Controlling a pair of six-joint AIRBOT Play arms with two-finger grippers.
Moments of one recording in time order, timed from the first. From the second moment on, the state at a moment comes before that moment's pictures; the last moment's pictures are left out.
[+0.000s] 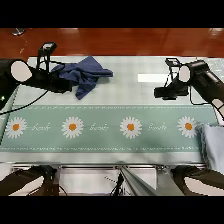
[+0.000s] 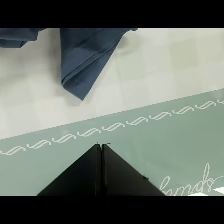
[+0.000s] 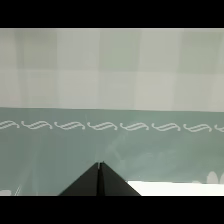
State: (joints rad) left arm -0.23 -1.18 1.15 1.42 -1.08 -1.57; right arm 0.23 -1.36 1.19 -1.66 1.22 1.83
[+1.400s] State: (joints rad) left arm -0.12 -1.92 1.72 1.50 -1.09 -1.53; right arm 0.35 -1.29 1.18 -1.72 1.22 1.80
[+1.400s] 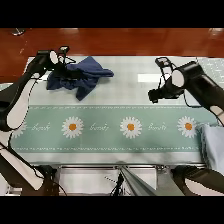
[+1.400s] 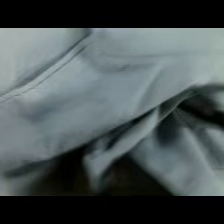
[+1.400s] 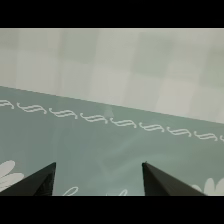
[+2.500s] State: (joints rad) left arm -0.38 -1.05 1.72 1.06 -0.97 -1.53; right arm 0.35 -0.64 1.18 -1.54 1.27 1.80
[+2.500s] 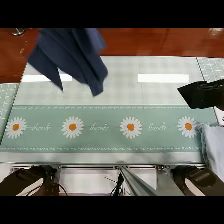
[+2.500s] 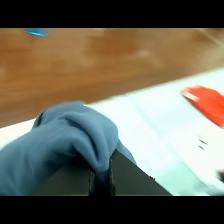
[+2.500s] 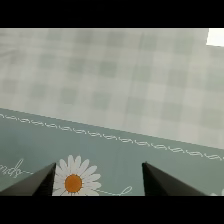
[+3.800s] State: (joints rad) left arm -0.33 -0.90 0.85 1.14 -0.96 -1.70; right arm -0.12 -0.57 0.96 -1.78 1.34 1.72
